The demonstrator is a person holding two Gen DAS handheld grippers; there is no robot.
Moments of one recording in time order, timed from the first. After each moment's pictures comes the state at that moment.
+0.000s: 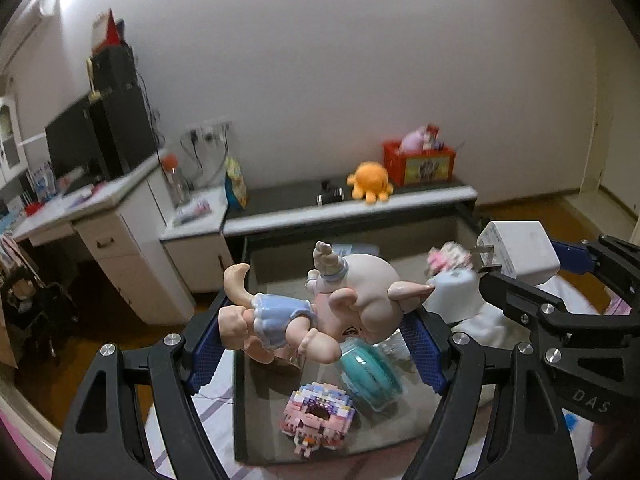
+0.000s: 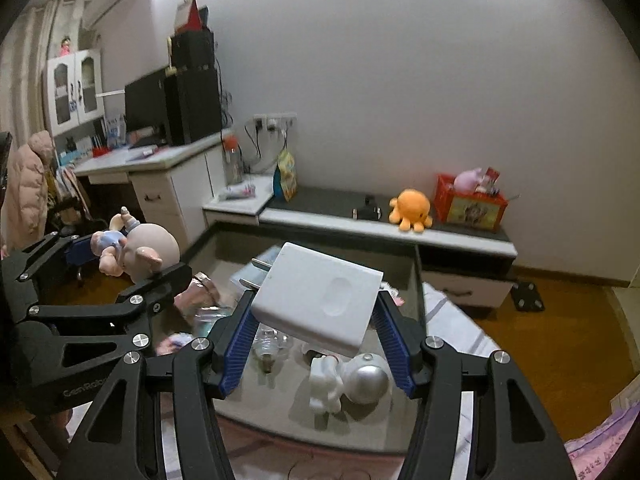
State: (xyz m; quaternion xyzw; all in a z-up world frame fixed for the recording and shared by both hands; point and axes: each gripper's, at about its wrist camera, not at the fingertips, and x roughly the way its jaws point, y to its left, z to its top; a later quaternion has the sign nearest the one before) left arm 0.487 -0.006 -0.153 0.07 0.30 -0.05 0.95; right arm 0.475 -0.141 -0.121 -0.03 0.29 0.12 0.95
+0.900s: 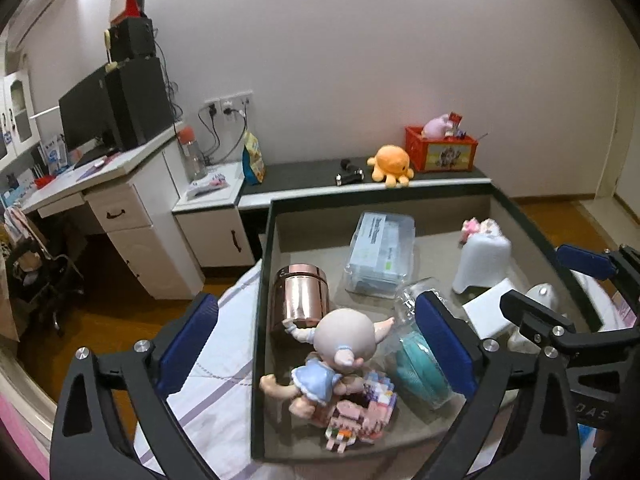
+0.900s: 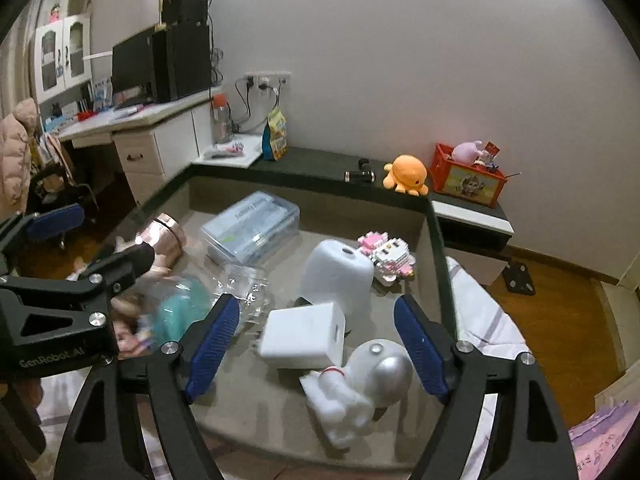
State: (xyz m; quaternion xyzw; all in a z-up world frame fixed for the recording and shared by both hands) left arm 0.487 0.019 -0.168 0.05 0.31 -0.02 0.95; right arm 0.495 -0.135 -0.150 -0.06 0.34 0.10 0.93
